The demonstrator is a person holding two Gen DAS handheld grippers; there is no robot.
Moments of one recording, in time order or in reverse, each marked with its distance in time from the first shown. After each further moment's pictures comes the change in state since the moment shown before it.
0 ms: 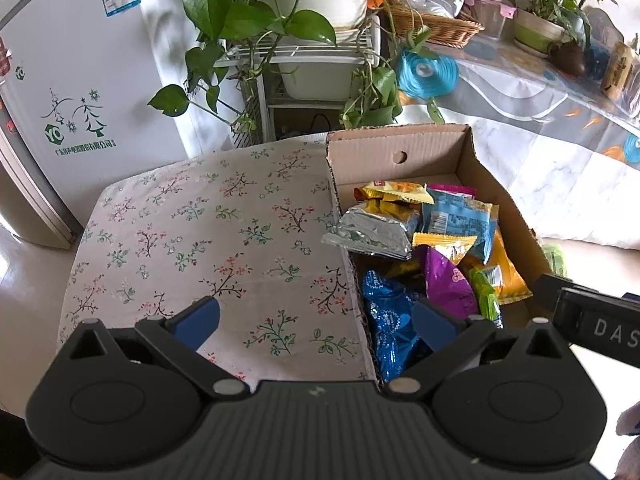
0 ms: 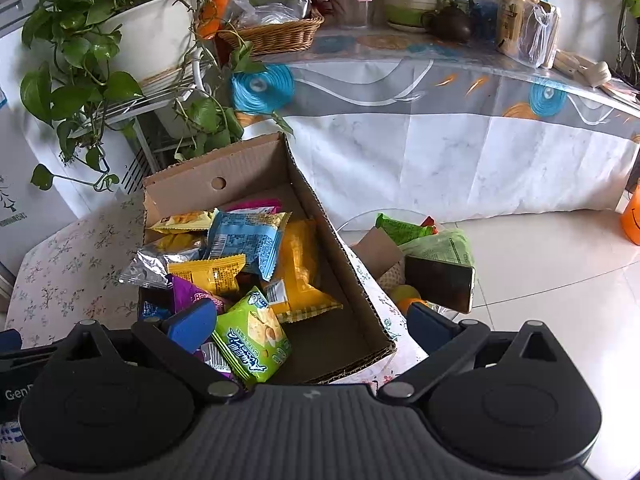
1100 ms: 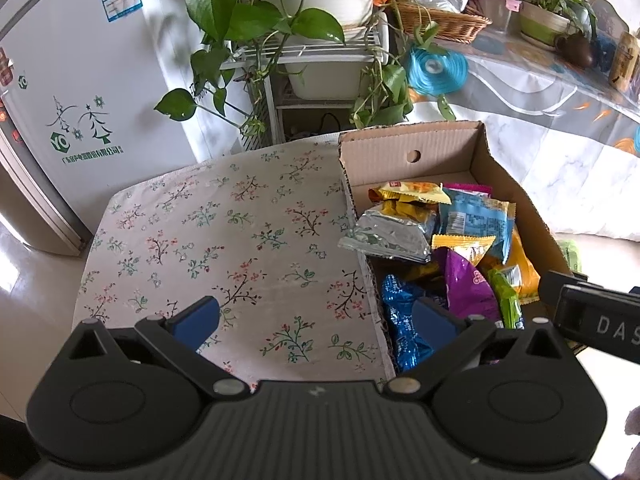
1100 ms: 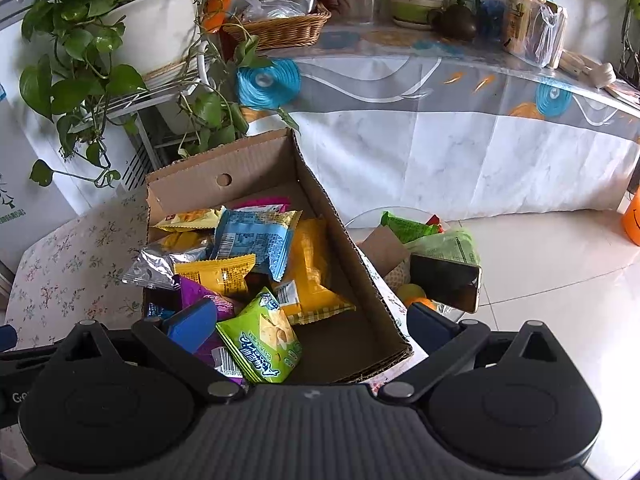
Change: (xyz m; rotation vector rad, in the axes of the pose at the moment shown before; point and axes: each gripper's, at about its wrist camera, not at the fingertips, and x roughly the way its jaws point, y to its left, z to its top) left arm 0.008 0.007 0.003 0.028 0.001 0.027; right arm 0.007 0.010 0.003 -0.010 0.012 0.002
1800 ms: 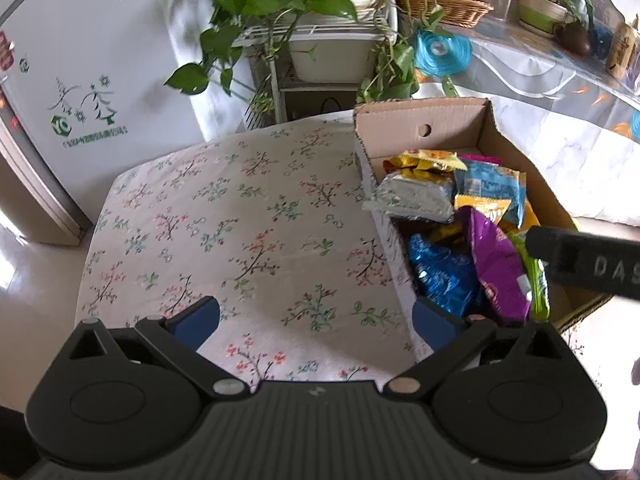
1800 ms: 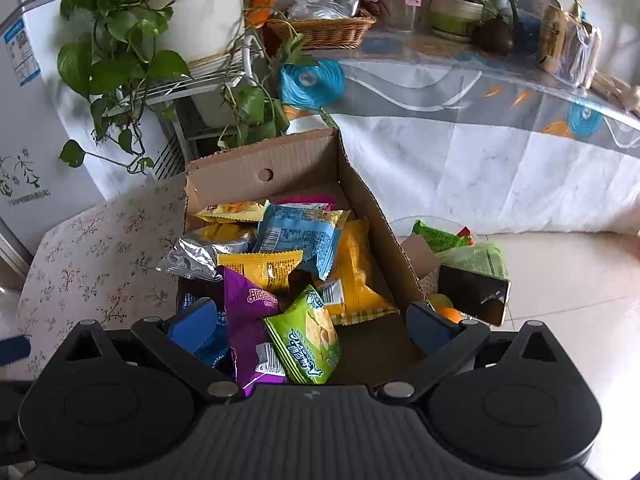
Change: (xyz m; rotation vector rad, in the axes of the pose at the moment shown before) left arm 0.000 0.028 -0.025 0.007 0.030 -0.021; right arm 0.002 0.023 -0.005 -0.067 -0.012 0.059
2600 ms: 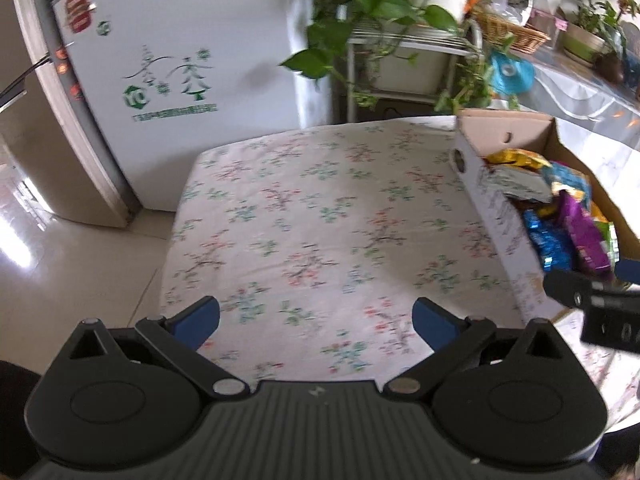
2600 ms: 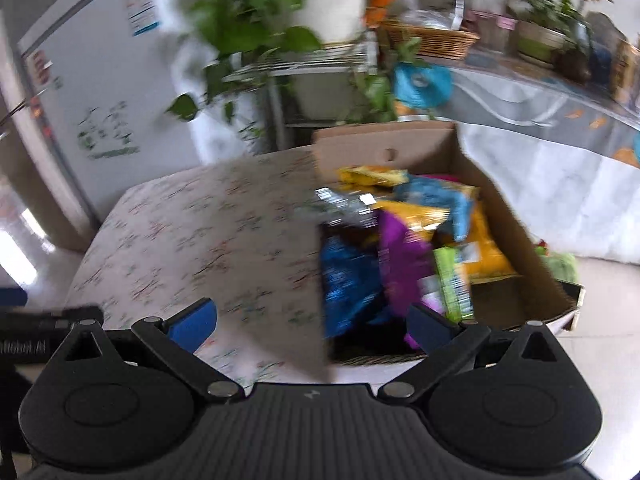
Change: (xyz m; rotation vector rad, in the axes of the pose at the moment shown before) left arm -0.023 0.120 -0.051 -0.067 -0.055 0.064; right arm -0.017 0.078 -0.061 -0.160 -0.052 0.187
